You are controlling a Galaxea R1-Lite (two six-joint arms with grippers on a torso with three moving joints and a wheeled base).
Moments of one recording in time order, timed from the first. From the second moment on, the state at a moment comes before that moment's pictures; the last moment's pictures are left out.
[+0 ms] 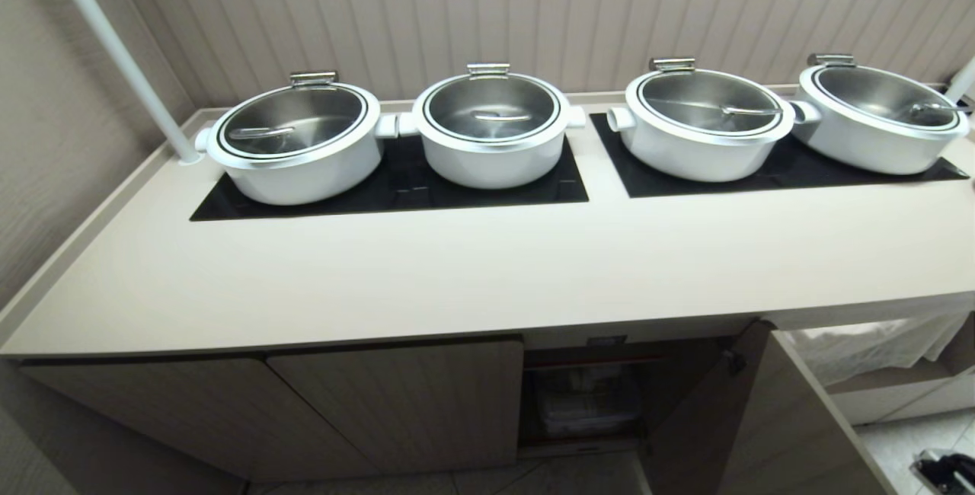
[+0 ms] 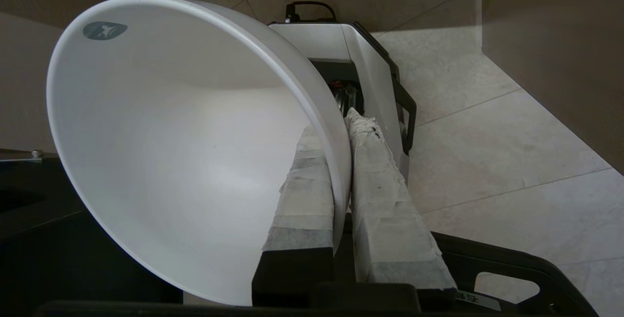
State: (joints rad) left arm 0.00 0.00 0.00 0.00 0.00 -0.03; right arm 0.27 1.06 -0.10 -0.05 0.14 0.35
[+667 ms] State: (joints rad) left arm 0.00 0.00 0.00 -0.01 0.00 -0.03; right arm 0.26 1.07 -0.10 -0.05 0.14 0.34
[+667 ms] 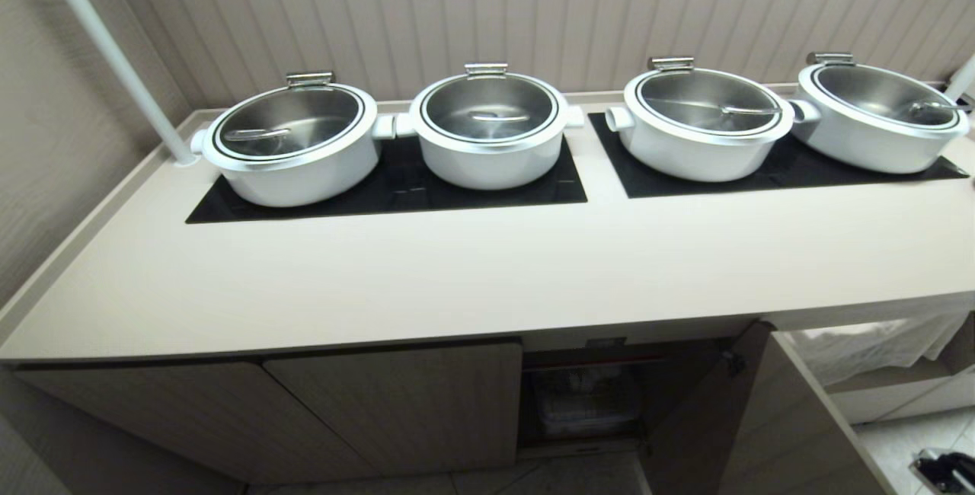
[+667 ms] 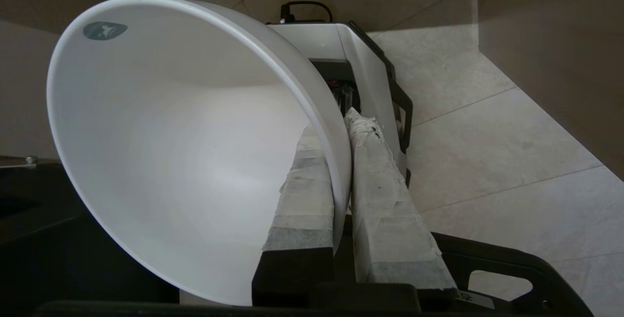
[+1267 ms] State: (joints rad) left arm 0.00 0.00 0.00 0.00 0.01 -0.03; right arm 0.26 1.07 -0.10 -0.05 0.14 0.34
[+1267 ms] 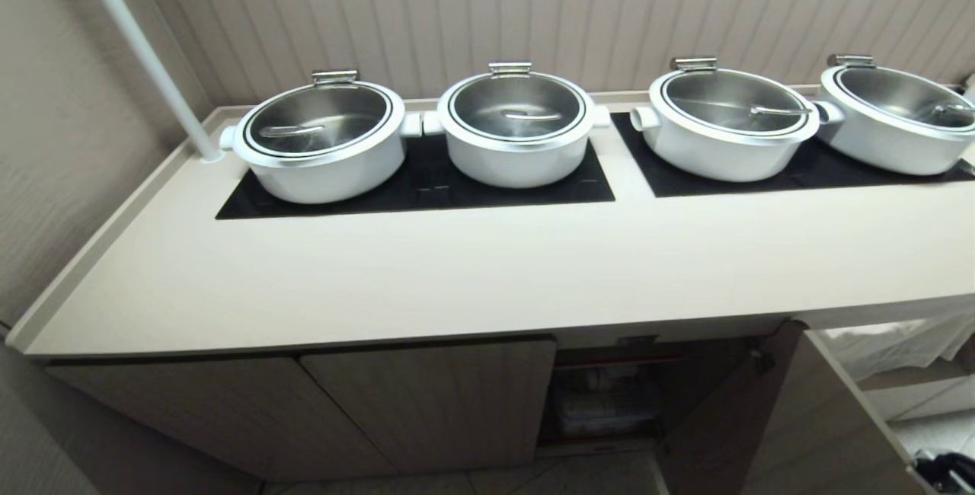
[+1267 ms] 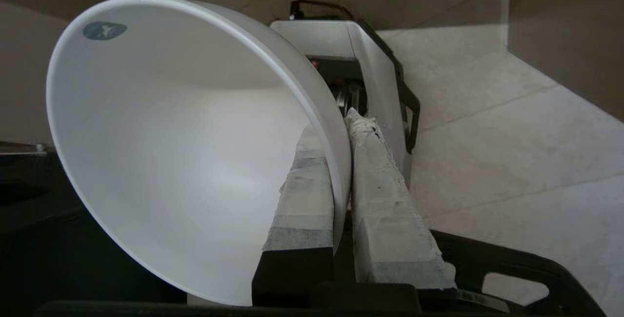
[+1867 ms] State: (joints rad) left arm 0.00 0.00 0.00 0.00 0.00 -0.03; right arm 0.27 1.07 -0.10 -0.05 0.14 0.35
